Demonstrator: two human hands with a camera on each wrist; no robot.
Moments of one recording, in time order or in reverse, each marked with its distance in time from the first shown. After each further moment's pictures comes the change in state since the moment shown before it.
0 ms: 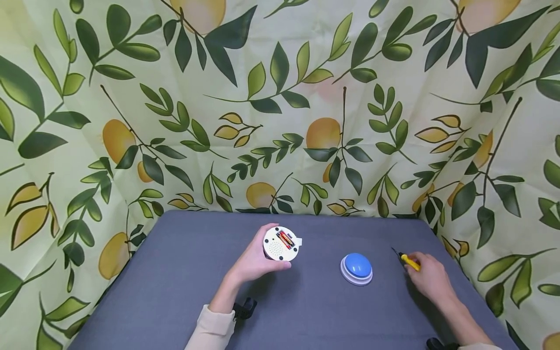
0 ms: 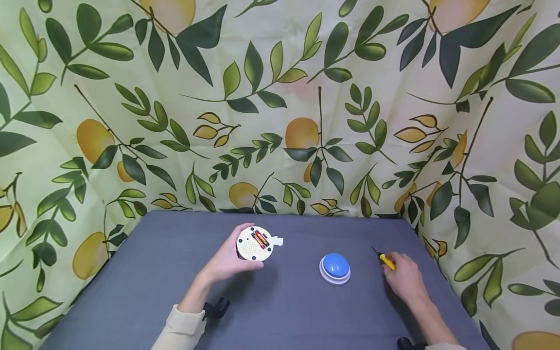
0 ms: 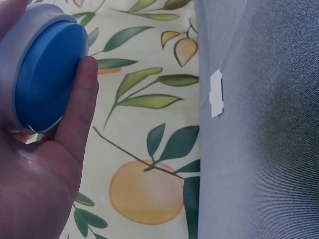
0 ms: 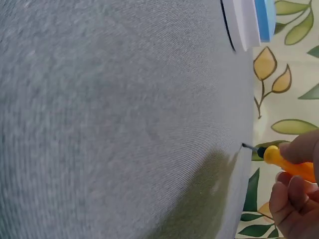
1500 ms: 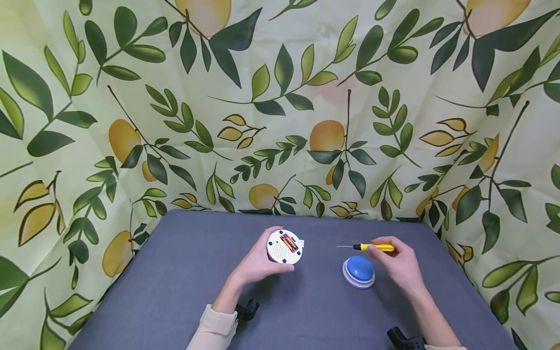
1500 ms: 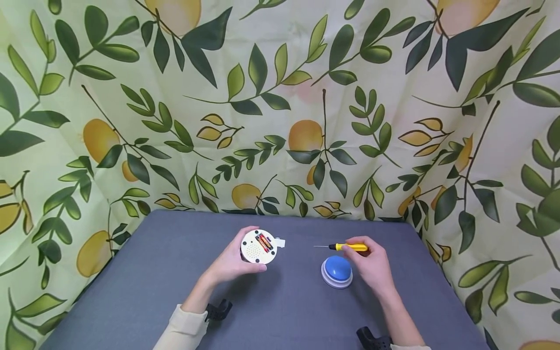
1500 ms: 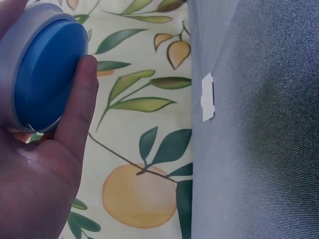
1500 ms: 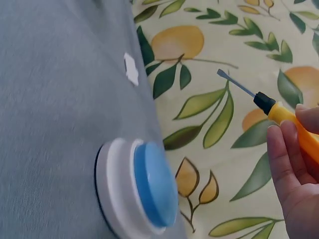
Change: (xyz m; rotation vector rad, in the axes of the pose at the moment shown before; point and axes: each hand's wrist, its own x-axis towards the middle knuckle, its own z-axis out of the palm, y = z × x) left_hand 0.002 -0.005 0.004 0.011 -0.015 -0.010; right_hand 0.013 -0.100 -0.001 0.673 0.009 0.091
